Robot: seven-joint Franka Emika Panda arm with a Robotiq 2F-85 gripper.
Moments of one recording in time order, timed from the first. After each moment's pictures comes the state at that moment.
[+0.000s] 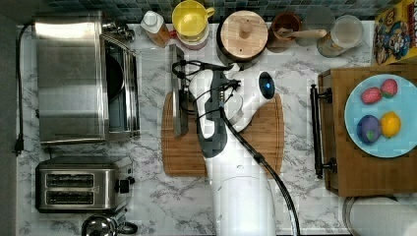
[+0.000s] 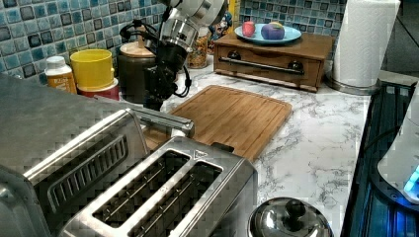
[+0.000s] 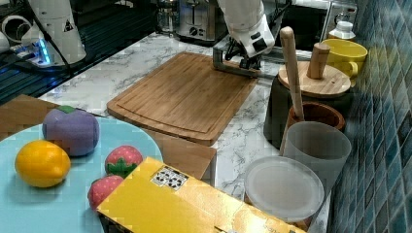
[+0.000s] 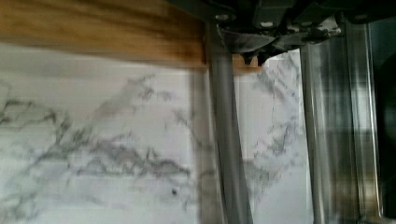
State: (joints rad) arm -0.09 0.54 0.07 -1.93 0.91 0.67 -1.42
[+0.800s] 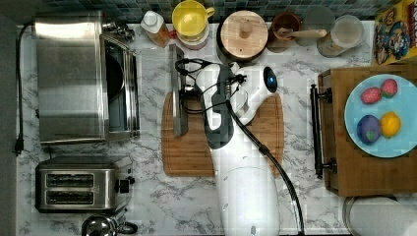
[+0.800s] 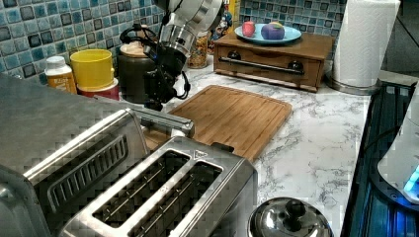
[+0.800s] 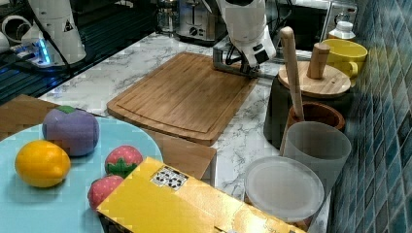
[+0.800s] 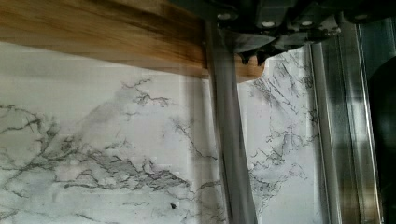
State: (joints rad) arm -0.12 0.59 0.09 -1.88 0.91 0.63 -1.42
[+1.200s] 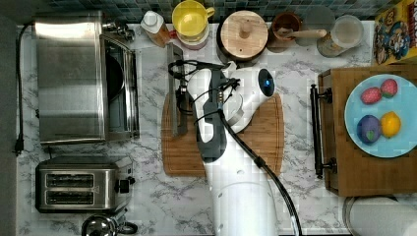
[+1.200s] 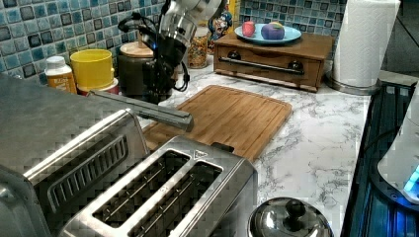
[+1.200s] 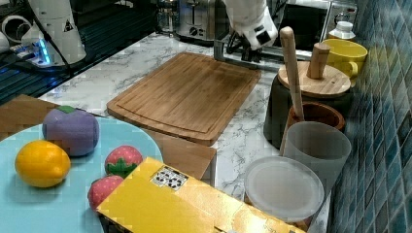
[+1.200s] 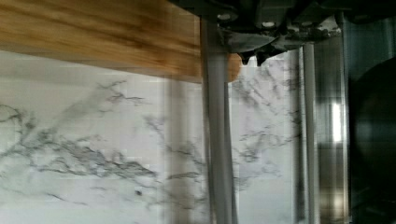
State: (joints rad) arm -0.12 0.49 0.12 -1.95 0.87 0.67 -1.42
